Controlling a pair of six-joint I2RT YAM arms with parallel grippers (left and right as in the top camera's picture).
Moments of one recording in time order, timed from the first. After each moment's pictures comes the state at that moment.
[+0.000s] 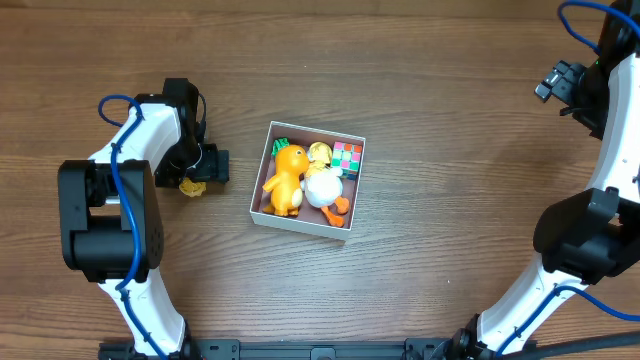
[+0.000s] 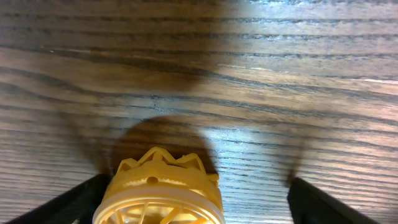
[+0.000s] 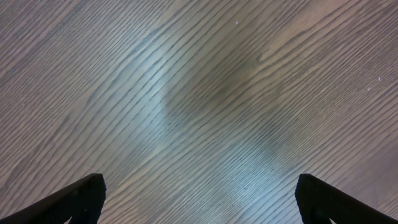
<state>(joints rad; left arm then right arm) 0.00 2.02 1.34 -0.97 0.02 -0.12 -0.34 2.09 2.22 -1.49 0.16 0.38</state>
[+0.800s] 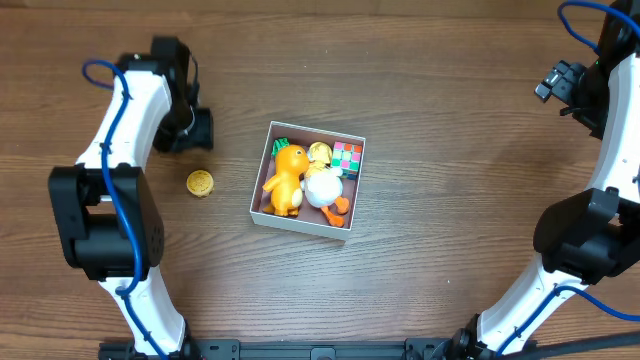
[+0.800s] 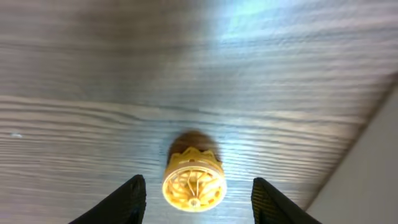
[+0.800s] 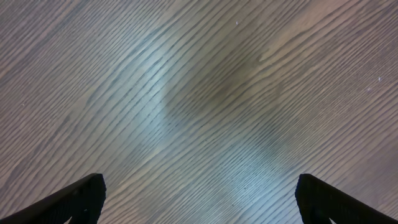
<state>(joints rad) 0.00 2.03 1.67 -1.19 0.02 -0.10 -0.34 2.09 2.22 -1.49 0.16 0.38</state>
